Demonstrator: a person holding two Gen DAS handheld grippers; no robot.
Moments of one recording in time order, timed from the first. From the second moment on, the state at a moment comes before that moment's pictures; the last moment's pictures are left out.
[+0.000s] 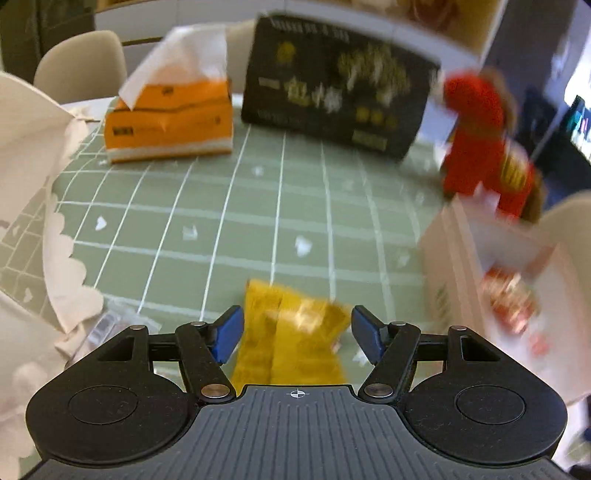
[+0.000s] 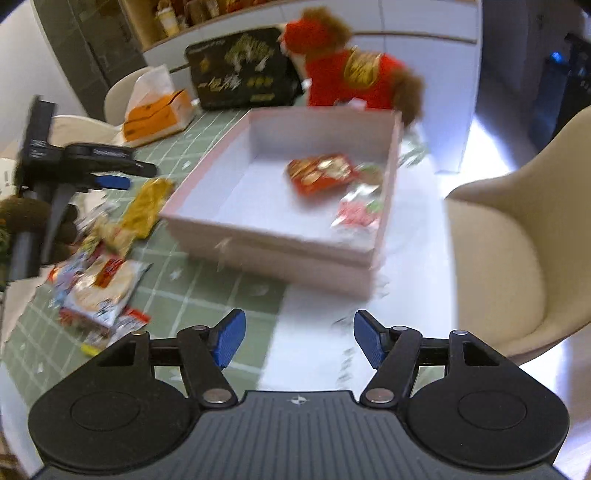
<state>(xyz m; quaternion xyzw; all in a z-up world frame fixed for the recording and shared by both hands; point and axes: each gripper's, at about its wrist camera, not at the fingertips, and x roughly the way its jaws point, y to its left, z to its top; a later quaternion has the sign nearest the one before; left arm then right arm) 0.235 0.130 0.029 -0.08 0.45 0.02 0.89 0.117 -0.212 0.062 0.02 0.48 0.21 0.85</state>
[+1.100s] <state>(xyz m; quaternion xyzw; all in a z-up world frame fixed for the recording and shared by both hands) 0.049 0.118 0.047 -0.28 0.46 -0.13 0.83 0.030 -0.082 0.055 -0.08 0.47 0.29 0.83</state>
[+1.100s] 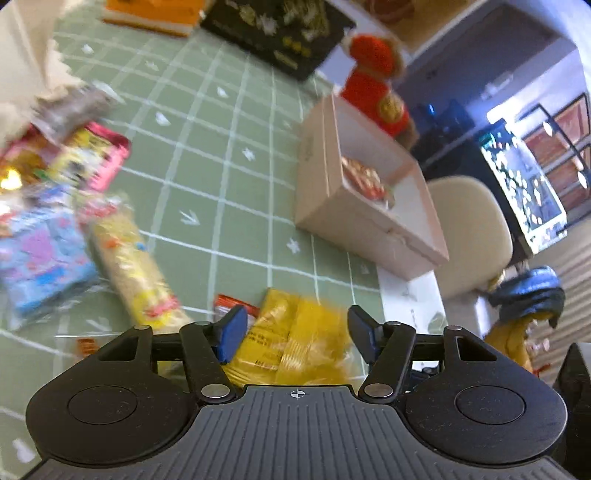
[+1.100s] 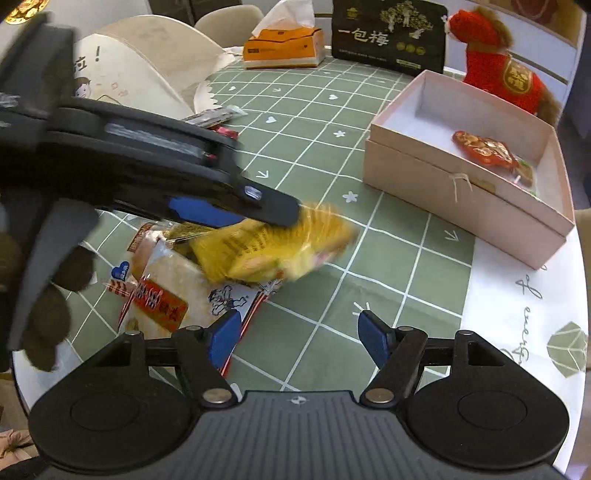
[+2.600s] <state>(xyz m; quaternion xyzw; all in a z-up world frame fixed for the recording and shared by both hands) 0.034 0.027 0.029 -0.08 0.50 -0.10 0.86 0.052 -0.171 0.030 -0.13 0.44 0.20 0.86</state>
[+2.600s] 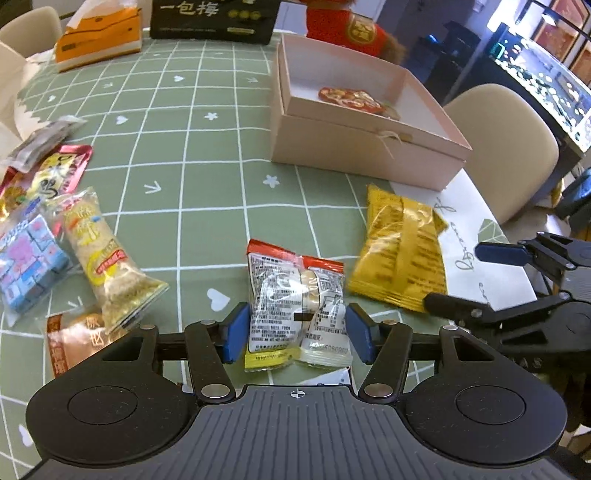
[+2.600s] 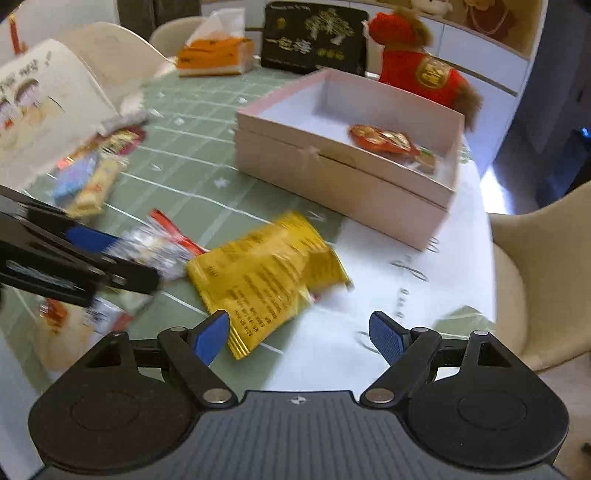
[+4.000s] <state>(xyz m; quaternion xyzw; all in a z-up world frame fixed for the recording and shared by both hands) 0.021 0.022 0.025 -0.09 0.46 -0.09 0.88 0.072 -0.162 0.036 -0.07 0.46 0.19 0.87</state>
